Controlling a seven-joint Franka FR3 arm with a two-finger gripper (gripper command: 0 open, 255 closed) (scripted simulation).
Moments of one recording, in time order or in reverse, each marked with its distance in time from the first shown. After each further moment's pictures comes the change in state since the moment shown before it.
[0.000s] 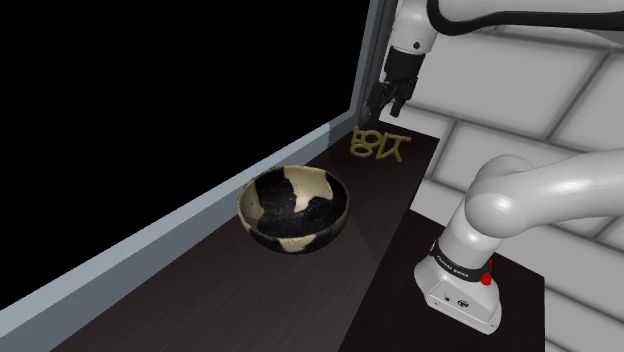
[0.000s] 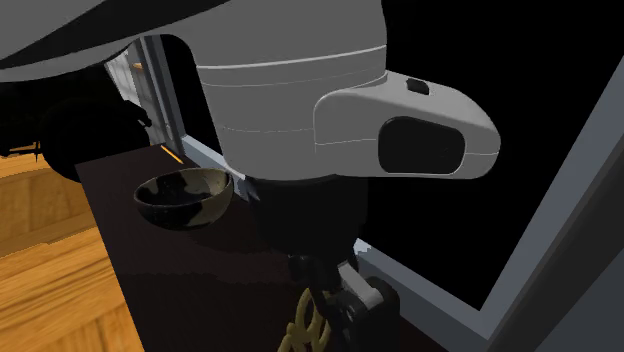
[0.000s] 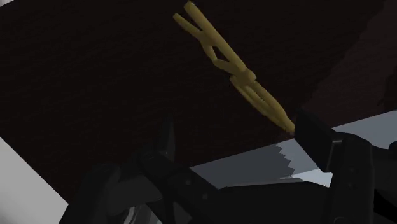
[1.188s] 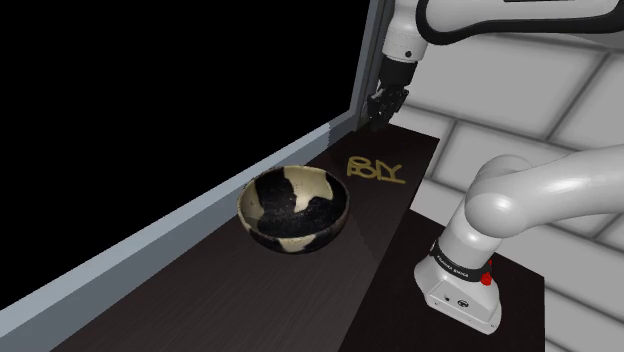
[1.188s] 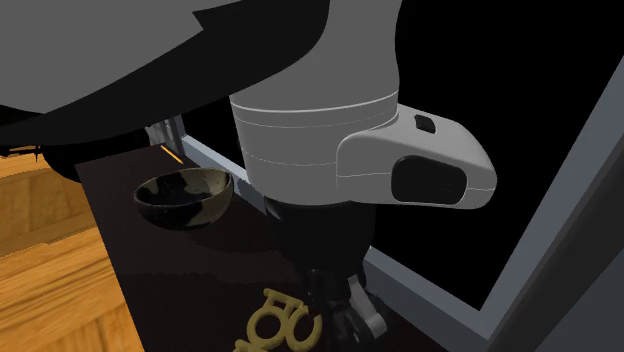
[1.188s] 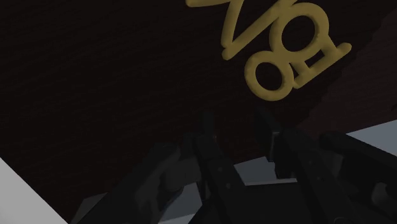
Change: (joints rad) arm -0.001 0.040 -0.002 -0.021 0.000 0.033 -0.001
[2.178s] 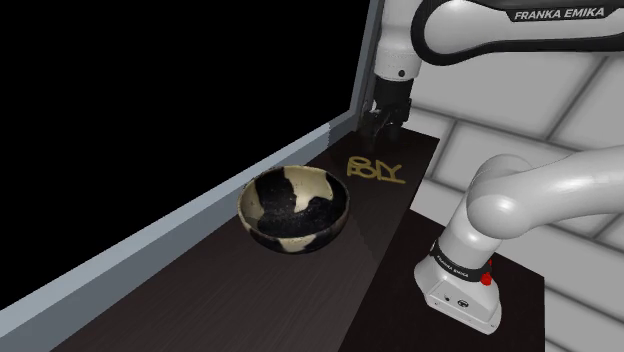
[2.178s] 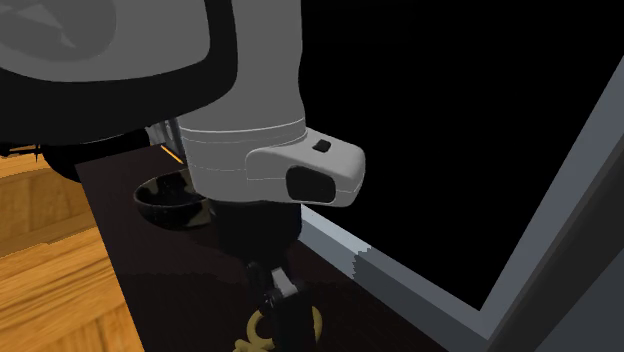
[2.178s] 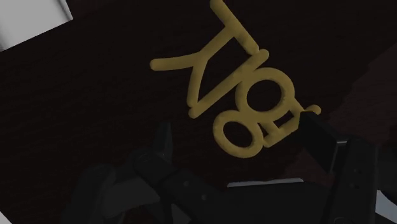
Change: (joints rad) arm 0.048 -0.022 0.131 -0.047 0.051 -0.082 0.118
